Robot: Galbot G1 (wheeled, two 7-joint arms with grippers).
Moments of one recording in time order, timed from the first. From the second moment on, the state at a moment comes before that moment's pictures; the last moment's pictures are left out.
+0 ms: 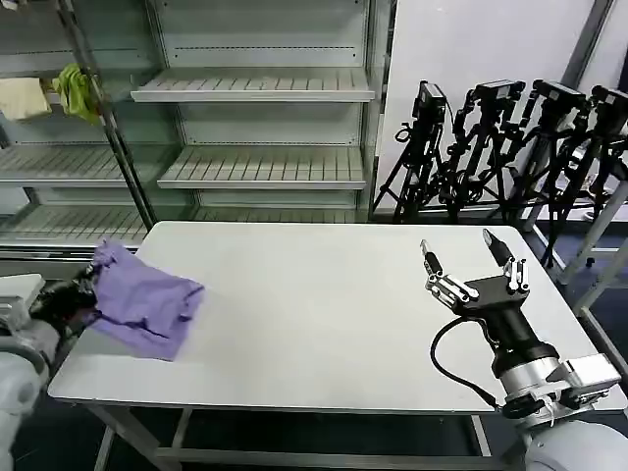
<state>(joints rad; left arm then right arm) 1.23 -0.80 -0.86 -1.98 -0.74 0.58 -0.12 -1.30 1.02 0.56 2.57 0.53 -0.47 0.30</state>
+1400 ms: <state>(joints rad) 1.05 -1.37 -0.17 -1.81 -0.45 0.49 -0.11 -1.48 1.08 0.59 2.57 0.44 -0.46 0.31</state>
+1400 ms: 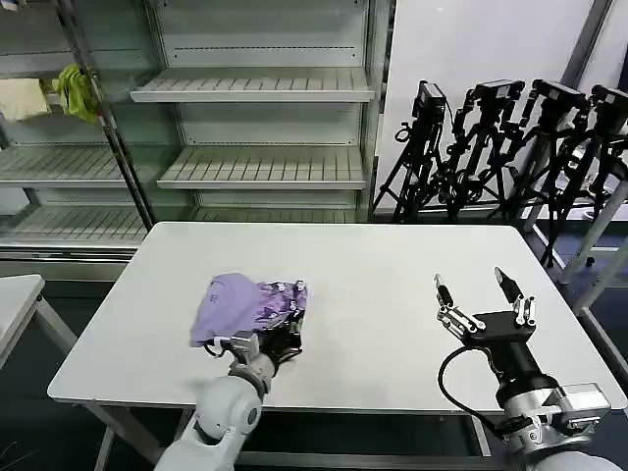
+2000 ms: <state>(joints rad) 1.11 -1.36 -0.23 -2.10 -0.49 0.47 -0.11 -1.40 1.11 0.46 2.57 0.45 -0.47 0.33</state>
